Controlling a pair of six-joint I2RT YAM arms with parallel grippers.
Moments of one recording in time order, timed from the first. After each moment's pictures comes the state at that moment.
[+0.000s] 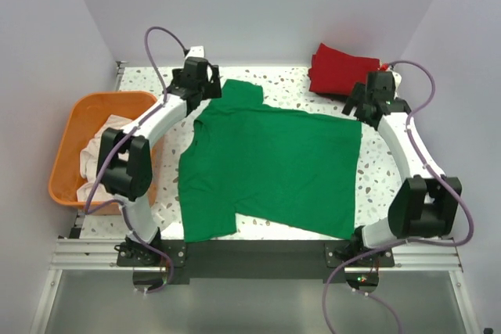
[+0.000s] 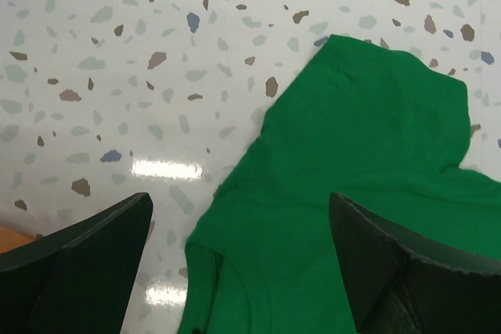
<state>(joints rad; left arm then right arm) -0.32 1.91 1.53 -0.25 -0.36 -0.28 0.00 1.53 1.30 -0.61 0.32 0.38</state>
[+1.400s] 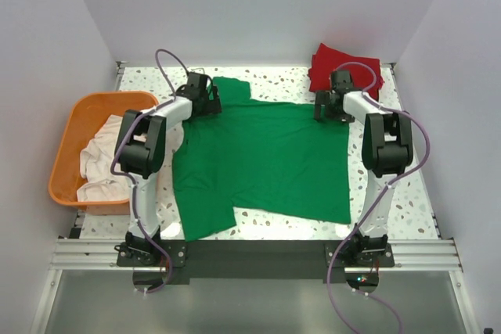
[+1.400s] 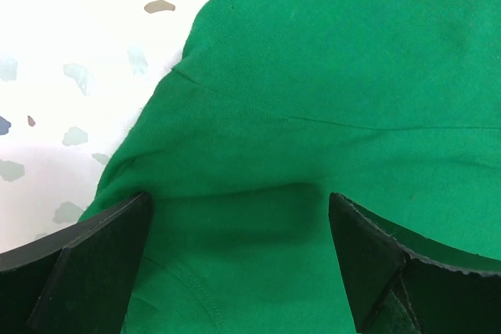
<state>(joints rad) -0.25 2.13 1.50 -0.22 -0.19 -0.38 0.08 2.10 1.52 -0.46 0.16 0.18</state>
